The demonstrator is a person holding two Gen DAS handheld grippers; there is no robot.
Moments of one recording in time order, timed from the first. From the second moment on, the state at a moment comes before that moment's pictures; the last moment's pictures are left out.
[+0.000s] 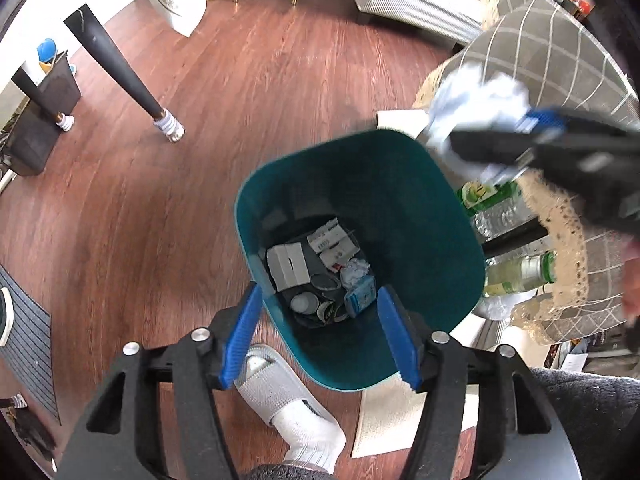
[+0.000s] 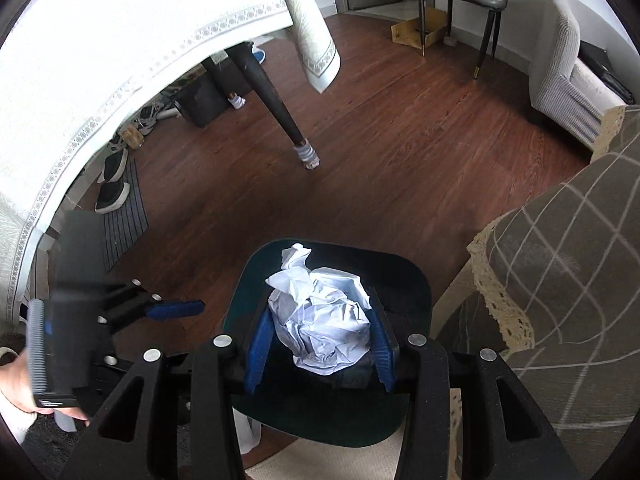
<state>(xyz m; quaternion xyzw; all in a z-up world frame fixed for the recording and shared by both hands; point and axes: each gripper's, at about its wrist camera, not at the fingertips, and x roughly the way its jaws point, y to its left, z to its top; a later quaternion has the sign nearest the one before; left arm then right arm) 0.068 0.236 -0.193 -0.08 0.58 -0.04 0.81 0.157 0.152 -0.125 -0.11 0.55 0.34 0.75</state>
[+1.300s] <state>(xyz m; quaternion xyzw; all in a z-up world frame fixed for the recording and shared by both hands) 0.050 0.227 -0.053 -0.08 0.41 -0.03 0.91 0.132 0.139 -0.212 -0.18 0.64 0.30 0.68</state>
